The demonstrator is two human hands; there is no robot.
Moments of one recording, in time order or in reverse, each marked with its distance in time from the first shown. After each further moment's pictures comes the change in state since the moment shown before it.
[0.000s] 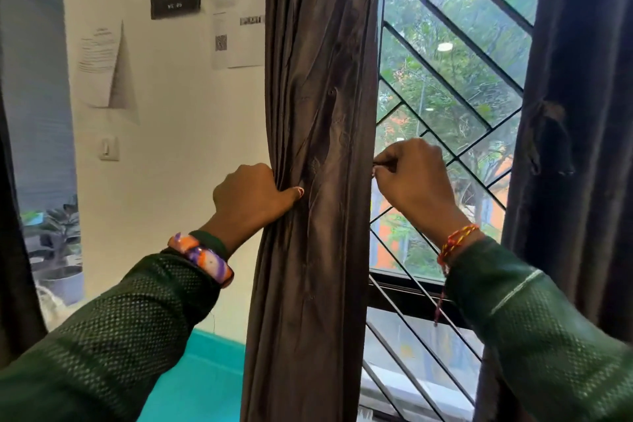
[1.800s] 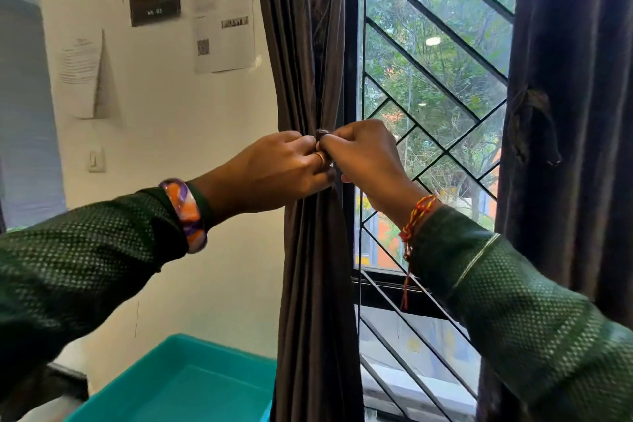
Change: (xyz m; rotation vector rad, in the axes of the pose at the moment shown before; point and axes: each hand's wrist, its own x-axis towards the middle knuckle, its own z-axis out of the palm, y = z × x) left_hand 0.029 0.025 -0.023 0.581 0.435 1.410; right_hand 0.017 -0.028 0.014 0.434 -0.060 0.136
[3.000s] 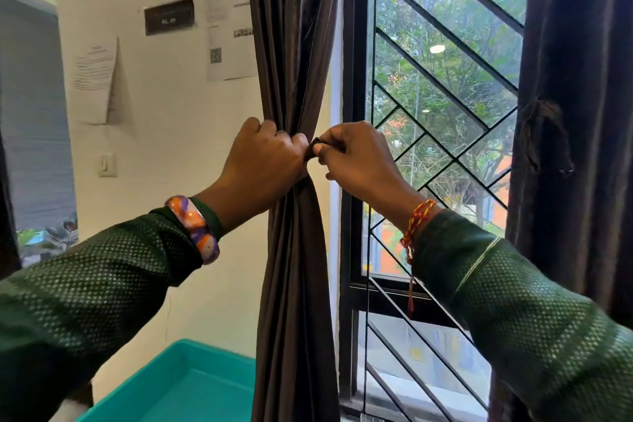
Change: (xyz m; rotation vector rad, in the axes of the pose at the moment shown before) left_hand -0.014 -0.002 0.001 0.222 -0.292 -0.631; right_hand -0.001 -0.018 0.016 -0.071 -0.085 -0.216
